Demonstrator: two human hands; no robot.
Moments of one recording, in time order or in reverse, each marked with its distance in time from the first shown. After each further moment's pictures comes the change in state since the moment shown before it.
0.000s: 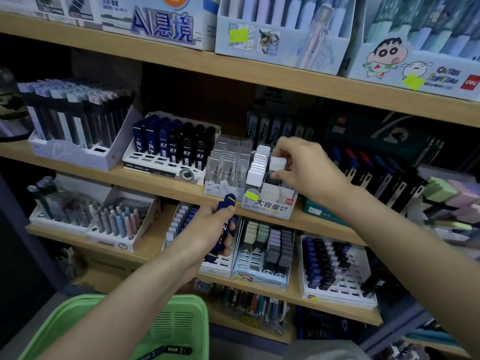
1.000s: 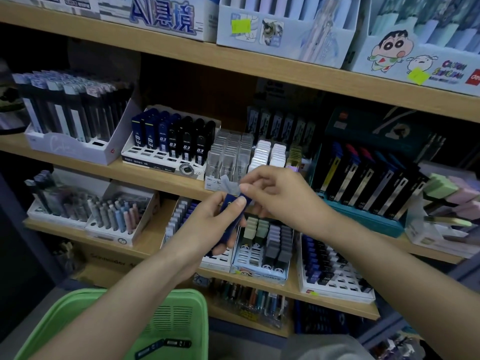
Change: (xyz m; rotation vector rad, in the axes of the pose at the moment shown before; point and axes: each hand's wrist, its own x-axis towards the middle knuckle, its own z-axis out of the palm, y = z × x) left_hand -0.008 -0.002 -0.006 0.089 -0.132 0.205; right_hand -0.035 -0.052 0.011 0.610 -0.226 0.191
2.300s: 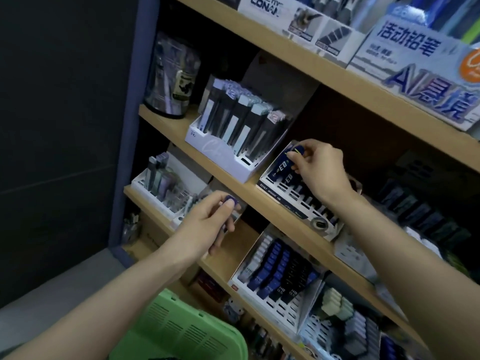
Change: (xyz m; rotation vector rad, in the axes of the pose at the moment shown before) left_hand -0.012 -0.042 -0.197 -0.076 0.413 0.153; right_hand 0.194 -0.084 0.119 -0.357 0.202 -0.319
